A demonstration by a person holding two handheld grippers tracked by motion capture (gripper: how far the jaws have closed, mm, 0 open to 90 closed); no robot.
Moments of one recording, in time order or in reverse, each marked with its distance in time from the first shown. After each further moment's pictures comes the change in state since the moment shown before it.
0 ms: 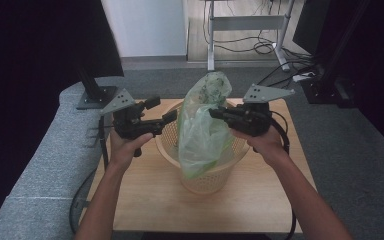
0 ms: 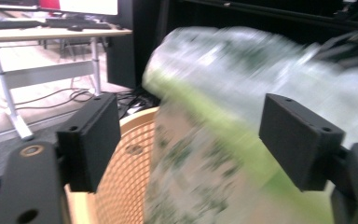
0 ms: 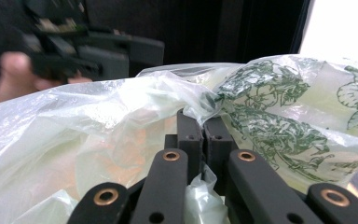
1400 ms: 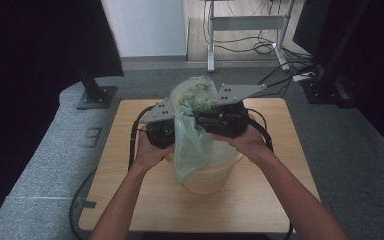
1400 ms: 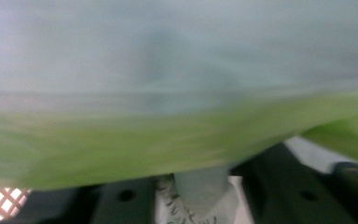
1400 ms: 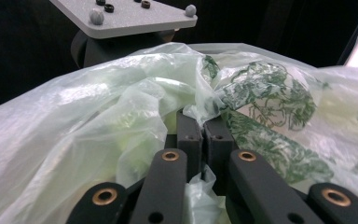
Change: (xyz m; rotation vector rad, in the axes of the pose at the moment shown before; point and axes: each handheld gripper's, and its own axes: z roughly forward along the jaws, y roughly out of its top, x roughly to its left) left arm -0.047 -0.004 0.053 0.097 -0.227 0.176; right arm 0.035 0.025 0.035 0.056 0.140 -0.092
